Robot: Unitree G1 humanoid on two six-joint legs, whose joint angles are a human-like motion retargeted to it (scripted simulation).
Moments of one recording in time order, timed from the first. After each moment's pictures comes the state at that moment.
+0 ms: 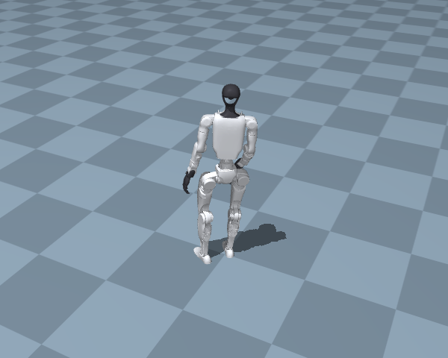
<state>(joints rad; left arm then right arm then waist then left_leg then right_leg) 0.11 0.16 0.27 1.26 0.04 0.10 0.14 -0.04 -0.04 0.39 0.99 -0.76 -0.34 0.76 -0.26 0.03 0.09 -0.04 0.12 0.25 0.18 -0.08 -0.13 -0.02 0.09 -0.10 0.03 0.03 -0.10</state>
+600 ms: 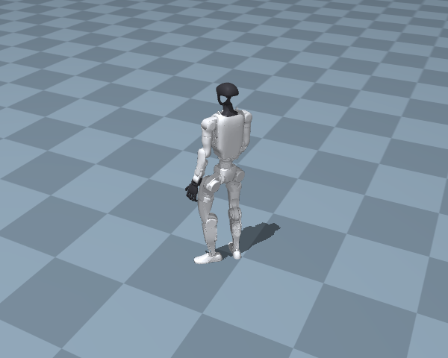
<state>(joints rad) 0.08 0.13 0.32 1.33 -0.02 -0.04 0.08 -0.01 -0.05 0.35 0.98 -0.62 -0.37 0.76 -0.15 -0.02 0.03 0.02 0.11 0.95 0.12 -0.05 -0.04 0.09 -0.12 -0.54 0.02 -0.10 0.00</state>
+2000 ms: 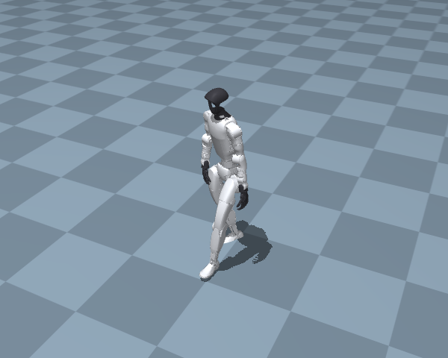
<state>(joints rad) 0.00 0.12 0.40 1.38 -0.08 0.02 -0.01 -0.15 -0.14 0.17 1.42 -1.12 -0.28 0.08 -0.03 -0.03 0.17 -0.44 0.14 0.43 0.29 -0.04 -0.01 0.16 -0.01 -0.10 0.11 -0.30 -0.01</state>
